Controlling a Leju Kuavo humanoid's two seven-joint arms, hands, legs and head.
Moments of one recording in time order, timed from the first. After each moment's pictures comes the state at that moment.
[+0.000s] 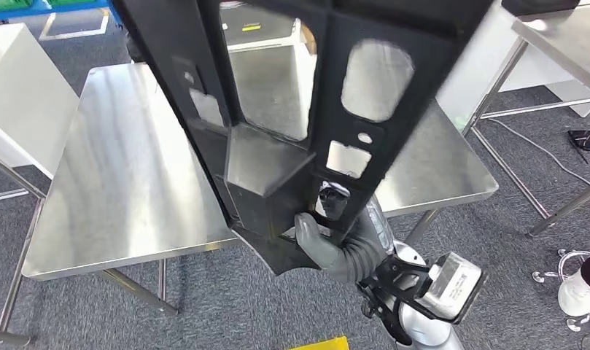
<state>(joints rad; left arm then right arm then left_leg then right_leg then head) -0.05 0.08 -0.98 -0.08 0.99 0.21 -0.26 -0.17 -0.03 0.51 -1.75 -0.09 0.14 -0.32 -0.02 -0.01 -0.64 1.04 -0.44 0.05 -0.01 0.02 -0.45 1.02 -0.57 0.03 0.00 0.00</state>
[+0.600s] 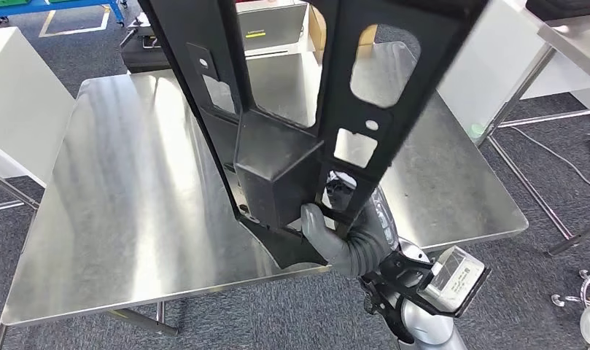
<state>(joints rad) -0.05 0.08 -1.00 -0.08 1.01 0.24 -0.28 -0.17 -0.04 0.51 -1.75 -0.08 0.11 -0.31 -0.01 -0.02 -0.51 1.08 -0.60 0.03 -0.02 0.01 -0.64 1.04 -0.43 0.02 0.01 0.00</state>
